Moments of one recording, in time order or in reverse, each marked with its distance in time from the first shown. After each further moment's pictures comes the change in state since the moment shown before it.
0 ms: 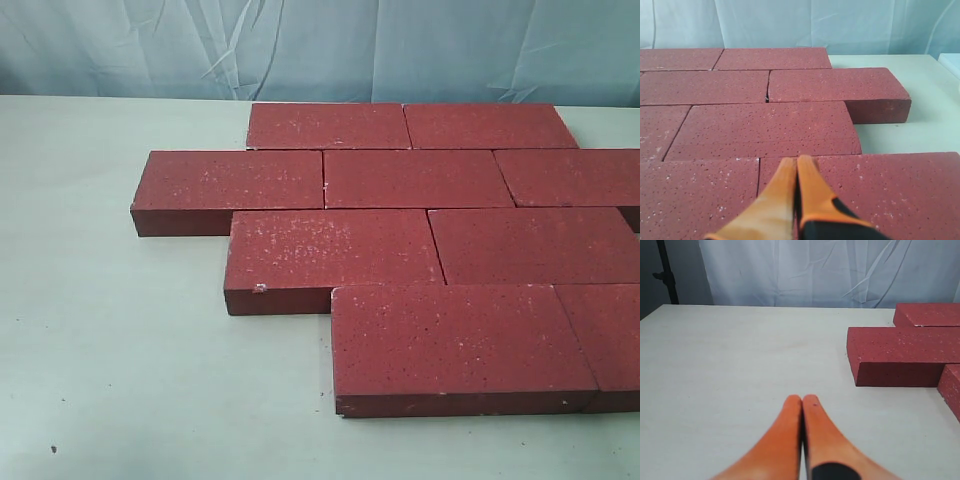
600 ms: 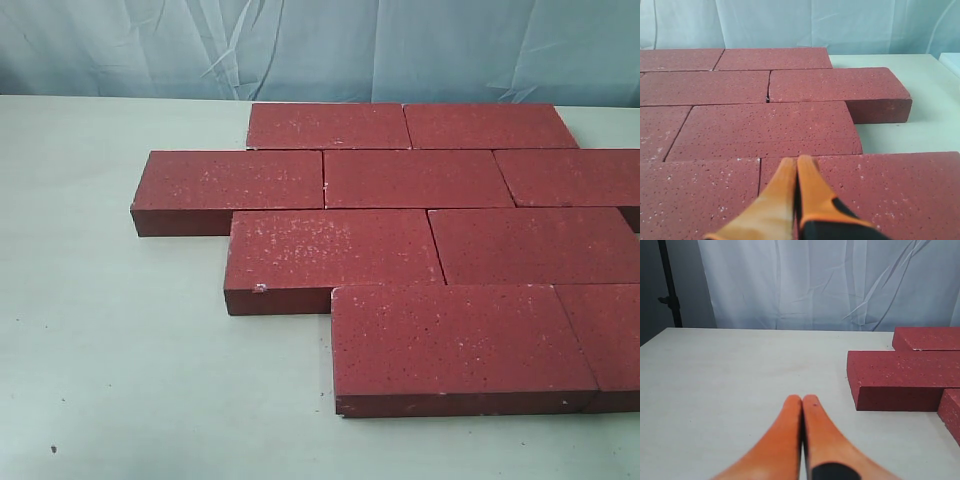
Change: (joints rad) left arm 0.000 0.000 0.000 0.000 -0.079 0.000; right arm 0.000 0.000 0.000 0.004 0.000 0.000
